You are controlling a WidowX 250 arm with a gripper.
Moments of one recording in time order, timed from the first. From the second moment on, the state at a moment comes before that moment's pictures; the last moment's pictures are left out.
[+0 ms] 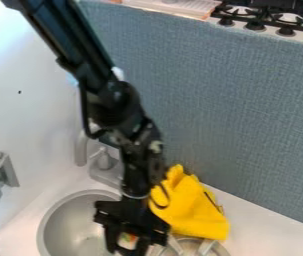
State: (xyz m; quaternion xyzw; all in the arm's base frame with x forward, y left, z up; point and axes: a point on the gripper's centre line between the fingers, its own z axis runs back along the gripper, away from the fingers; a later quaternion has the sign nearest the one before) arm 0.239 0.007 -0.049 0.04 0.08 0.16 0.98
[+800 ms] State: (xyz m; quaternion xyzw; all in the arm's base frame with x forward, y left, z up) arm 0.250 0.021 -0.101 0.01 0.04 0.15 0.99
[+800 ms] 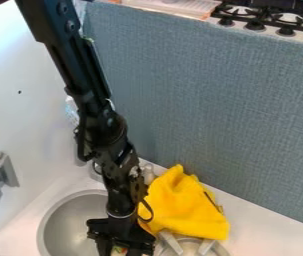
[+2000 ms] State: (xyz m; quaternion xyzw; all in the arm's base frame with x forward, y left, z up) arm 0.236 -0.061 0.009 -0.01 0.04 0.12 0.99
